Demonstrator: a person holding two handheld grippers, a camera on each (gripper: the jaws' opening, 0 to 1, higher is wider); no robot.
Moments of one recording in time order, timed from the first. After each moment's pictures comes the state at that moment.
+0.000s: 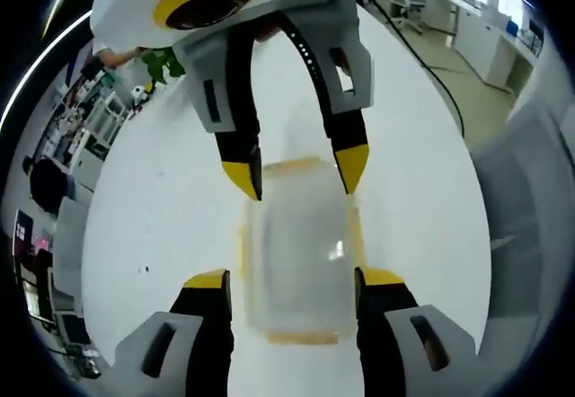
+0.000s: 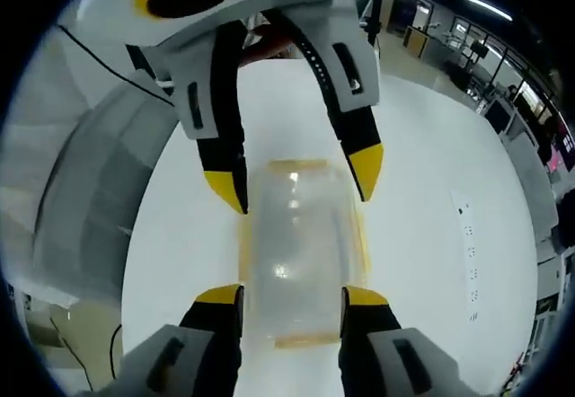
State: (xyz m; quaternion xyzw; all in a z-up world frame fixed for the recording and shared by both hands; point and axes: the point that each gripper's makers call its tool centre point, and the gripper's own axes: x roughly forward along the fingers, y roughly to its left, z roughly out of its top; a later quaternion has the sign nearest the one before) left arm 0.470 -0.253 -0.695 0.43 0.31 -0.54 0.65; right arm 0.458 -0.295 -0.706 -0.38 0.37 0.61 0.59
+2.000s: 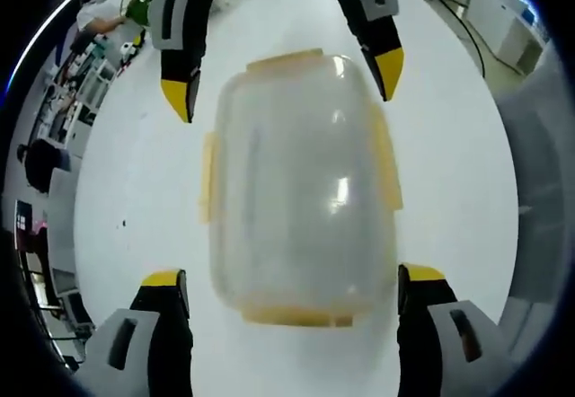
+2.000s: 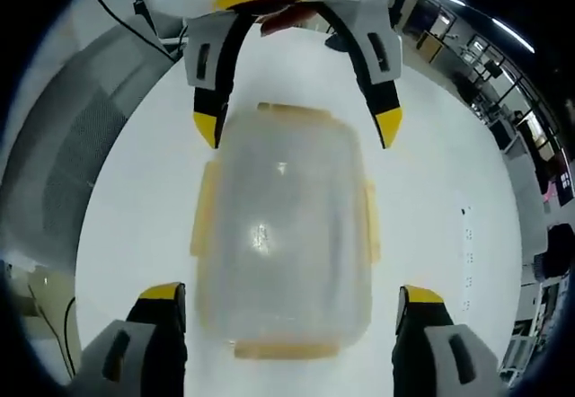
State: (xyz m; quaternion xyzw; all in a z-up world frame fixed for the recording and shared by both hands) left arm 0.478 -0.207 -0.763 0.48 0.38 -0.48 0.62; right arm 0.478 -0.305 -0.761 -0.46 0.35 0.59 0.56
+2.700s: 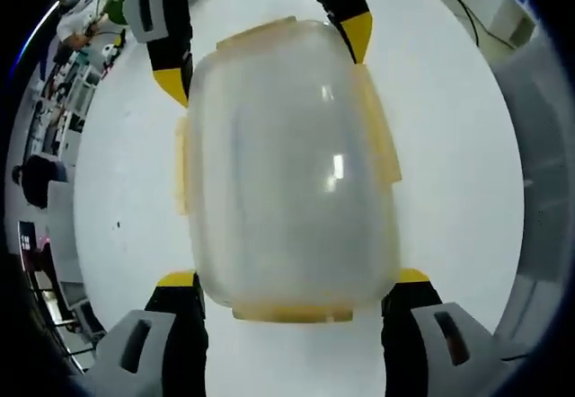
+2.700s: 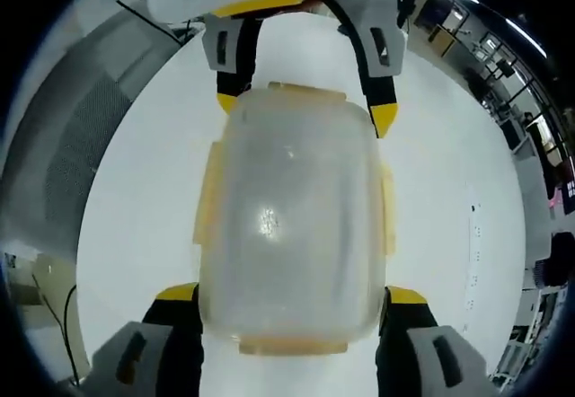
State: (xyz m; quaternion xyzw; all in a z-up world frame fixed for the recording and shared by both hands) left arm 0.475 -0.195 -0.775 0.53 0.39 -0.48 0.58; right arm 0.472 -0.311 -0.768 -0.49 0.36 0.59 0.54
